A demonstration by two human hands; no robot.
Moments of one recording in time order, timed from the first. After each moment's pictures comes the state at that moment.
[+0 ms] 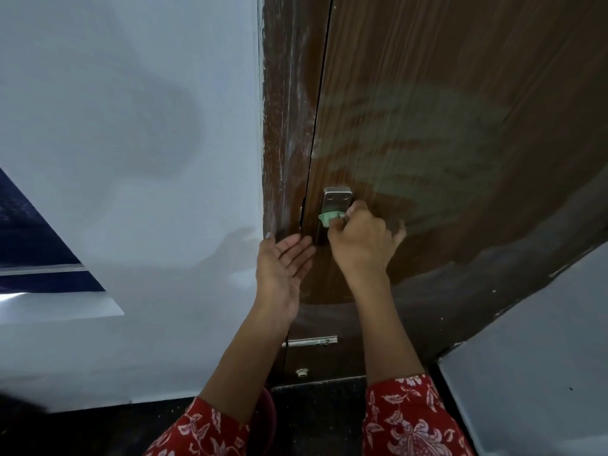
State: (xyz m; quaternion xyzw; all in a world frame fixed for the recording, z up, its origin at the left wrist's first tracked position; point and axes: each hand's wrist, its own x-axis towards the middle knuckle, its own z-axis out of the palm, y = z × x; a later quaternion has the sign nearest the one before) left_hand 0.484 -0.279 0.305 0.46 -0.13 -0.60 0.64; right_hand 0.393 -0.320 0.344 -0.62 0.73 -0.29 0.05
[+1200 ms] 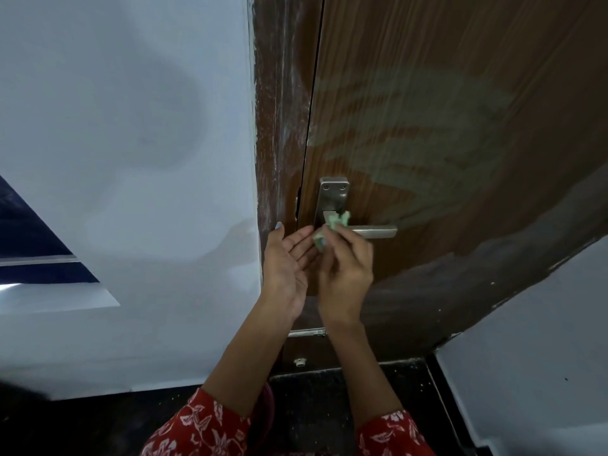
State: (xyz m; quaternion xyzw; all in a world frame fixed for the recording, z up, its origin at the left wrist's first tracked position) left_hand 0.474 -0.282 0.297 0.44 -0.15 -0.63 0.62; right_hand 0.393 -0.293 0.262 -0.65 0.51 -0.57 0.00
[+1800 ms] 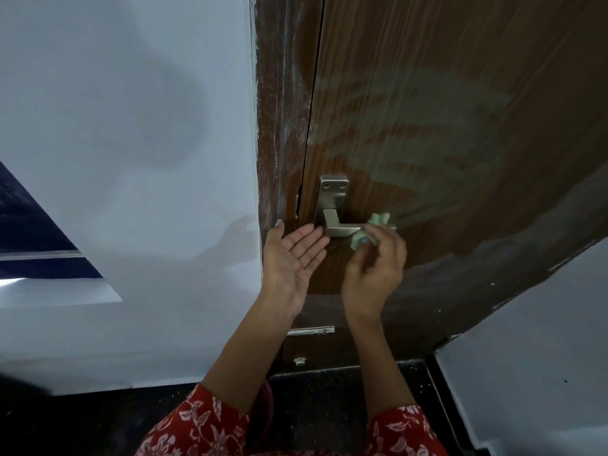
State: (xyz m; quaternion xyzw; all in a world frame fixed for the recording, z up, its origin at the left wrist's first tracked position) left_hand 0.472 -0.277 0.298 0.43 -0.14 -0.64 0.62; right_hand 0.366 -0.297 0.265 -0.56 0.53 -0.63 0.03
